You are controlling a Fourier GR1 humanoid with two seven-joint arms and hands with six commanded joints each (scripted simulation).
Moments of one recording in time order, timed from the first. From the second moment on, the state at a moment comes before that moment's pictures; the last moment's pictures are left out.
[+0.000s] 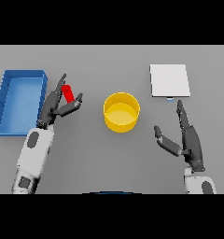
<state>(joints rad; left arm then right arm) -0.40 0.07 0.01 -1.06 -0.18 0.02 -0.08 0.16 -0.06 0.12 -1.74 0.25 -0.05 -0.11</state>
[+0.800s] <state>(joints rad) -0.54 0.04 0.09 -0.84 -0.14 0.07 -0.18 0.15 -0.08 0.10 -1.74 0.23 -0.05 -0.09</state>
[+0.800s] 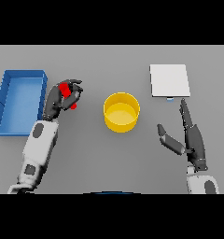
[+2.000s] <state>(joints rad) -0.59 0.16 -0.21 -1.11 -0.29 0.07 0.05 0.18 -0.08 0.12 -1.76 0.26 -0.06 -0.10</state>
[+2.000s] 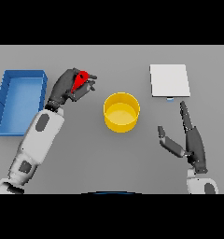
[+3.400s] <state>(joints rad) -1.07 0.32 -0.98 -0.96 -0.93 -0.29 0.14 0.17 -0.04 0.11 -1.73 0.20 -0.05 -0.10</state>
